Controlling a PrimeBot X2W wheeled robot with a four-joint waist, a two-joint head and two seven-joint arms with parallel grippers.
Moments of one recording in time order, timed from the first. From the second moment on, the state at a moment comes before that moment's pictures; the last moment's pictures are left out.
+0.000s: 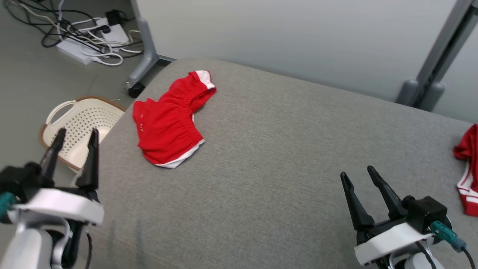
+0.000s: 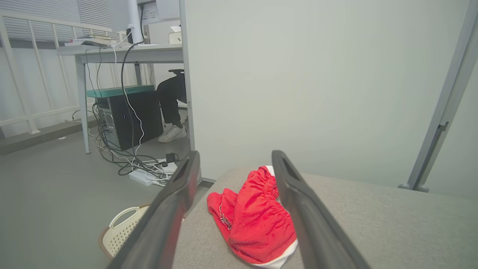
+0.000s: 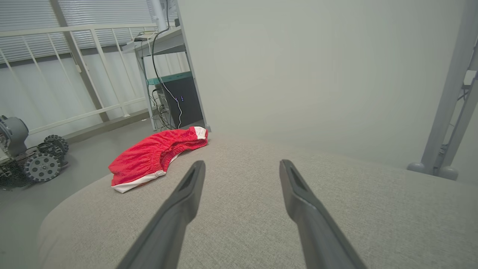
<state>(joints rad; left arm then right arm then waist) -0.15 0.27 -0.01 0.11 -0.38 -0.06 -0.11 -0.11 -0.14 0.24 0.24 0.32 0.13 -0.26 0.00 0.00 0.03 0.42</state>
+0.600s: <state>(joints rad) -0.54 0.47 0.01 0.48 -0.64 -0.13 0.23 -0.23 -0.16 0.23 0.21 0.30 0.13 -0.26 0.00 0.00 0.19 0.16</state>
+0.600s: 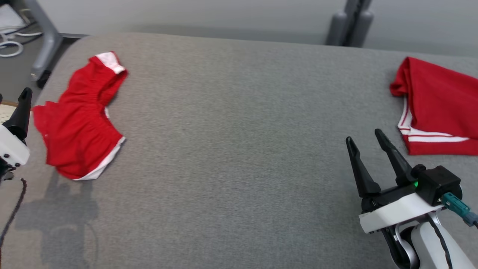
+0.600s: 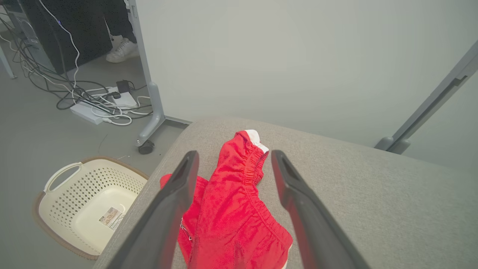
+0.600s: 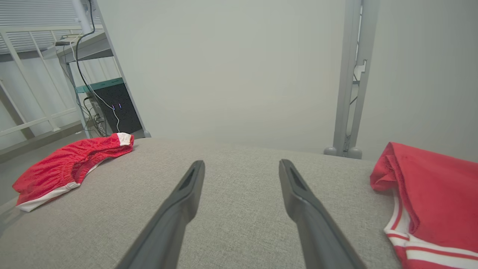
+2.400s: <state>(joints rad) -0.73 0.65 -0.34 0.78 -0.96 -0.13 0.67 -0.28 -0.14 0.22 0.22 0.29 0.13 -0.26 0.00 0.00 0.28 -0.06</state>
